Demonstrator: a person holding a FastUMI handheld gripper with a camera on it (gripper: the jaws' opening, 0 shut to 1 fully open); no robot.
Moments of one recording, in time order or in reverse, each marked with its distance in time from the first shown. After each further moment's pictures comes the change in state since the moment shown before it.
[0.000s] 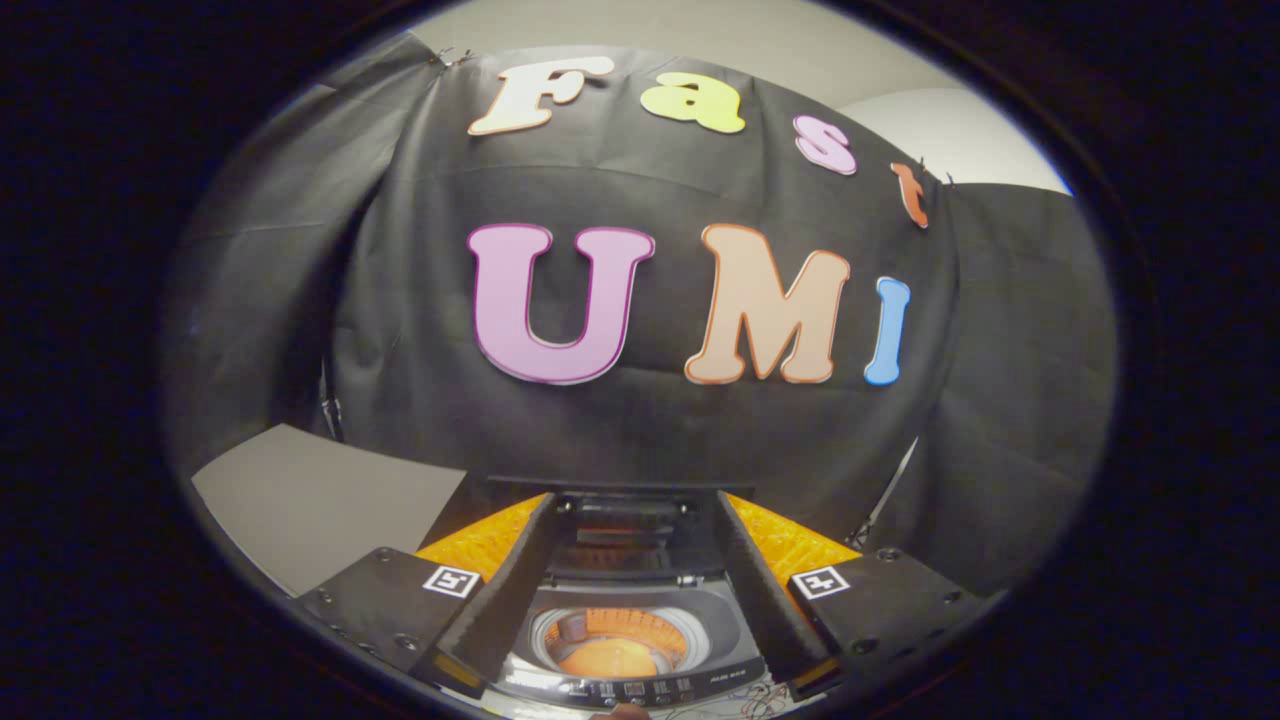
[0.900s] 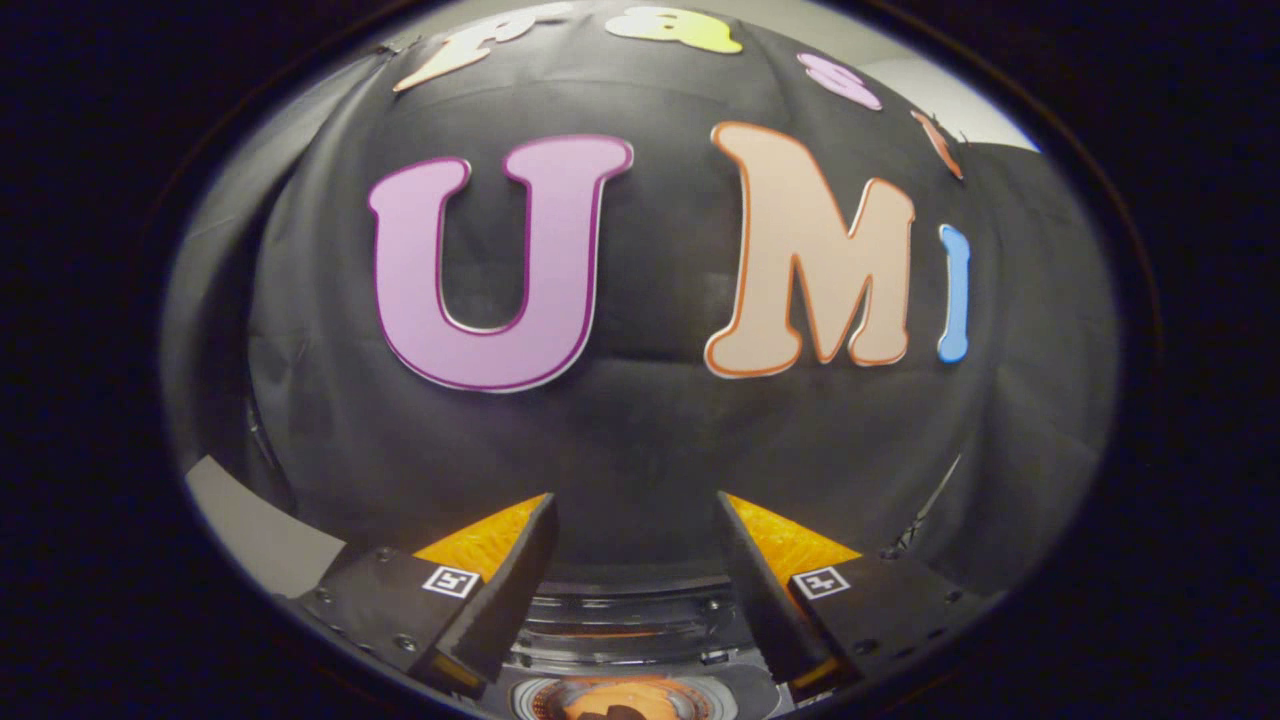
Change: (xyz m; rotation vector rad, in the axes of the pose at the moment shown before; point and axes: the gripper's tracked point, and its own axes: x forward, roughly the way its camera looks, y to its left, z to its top) arm 0.224 0.009 -0.052 0.077 0.103 0.039
